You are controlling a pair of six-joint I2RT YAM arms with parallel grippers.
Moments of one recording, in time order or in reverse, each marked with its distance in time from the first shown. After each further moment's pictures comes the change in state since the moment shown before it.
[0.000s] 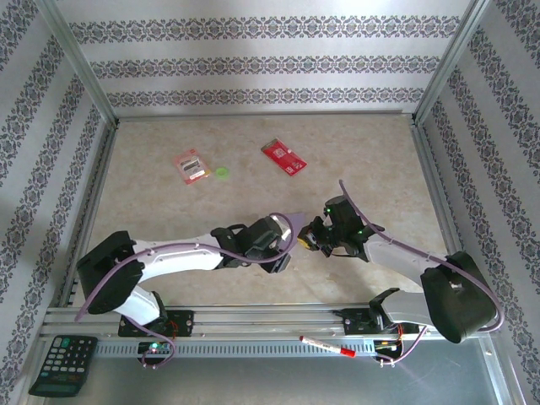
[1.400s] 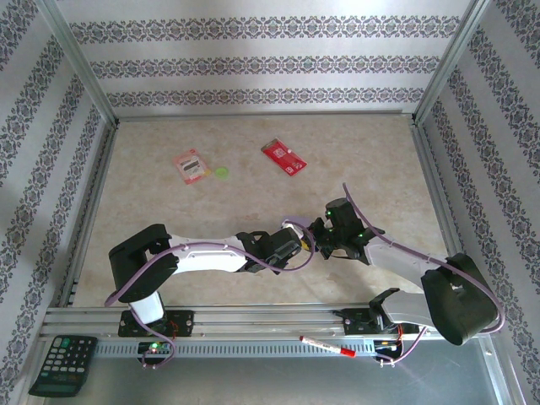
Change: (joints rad) left arm -0.068 0.188 0.109 -0.027 -0.277 0.108; right arm 0.006 -0.006 -0.027 0.042 -0.001 0.099
